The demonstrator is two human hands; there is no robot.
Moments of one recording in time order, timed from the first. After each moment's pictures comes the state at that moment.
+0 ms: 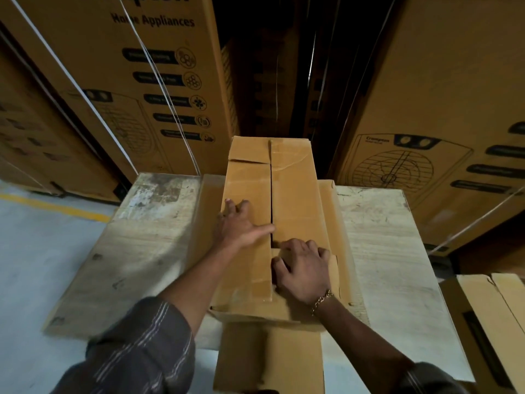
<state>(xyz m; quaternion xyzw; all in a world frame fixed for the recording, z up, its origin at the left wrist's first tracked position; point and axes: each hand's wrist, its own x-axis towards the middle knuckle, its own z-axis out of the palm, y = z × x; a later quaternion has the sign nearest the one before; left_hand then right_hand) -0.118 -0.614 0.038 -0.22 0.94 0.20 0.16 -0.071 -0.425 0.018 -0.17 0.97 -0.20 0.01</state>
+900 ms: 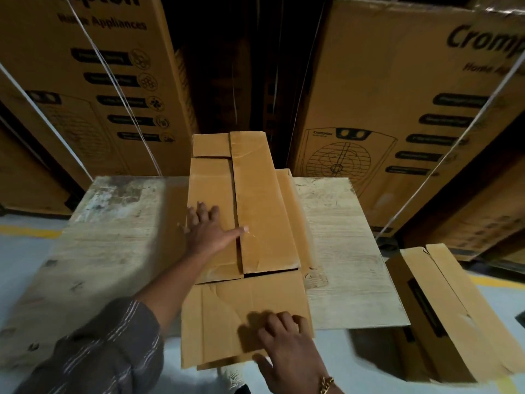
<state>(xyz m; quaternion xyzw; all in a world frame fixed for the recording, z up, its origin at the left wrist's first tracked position) -0.064 -0.579 0.017 -0.16 0.97 0.17 0.13 0.119 -0.339 0.003 -0.32 0.95 -0.06 0.00</state>
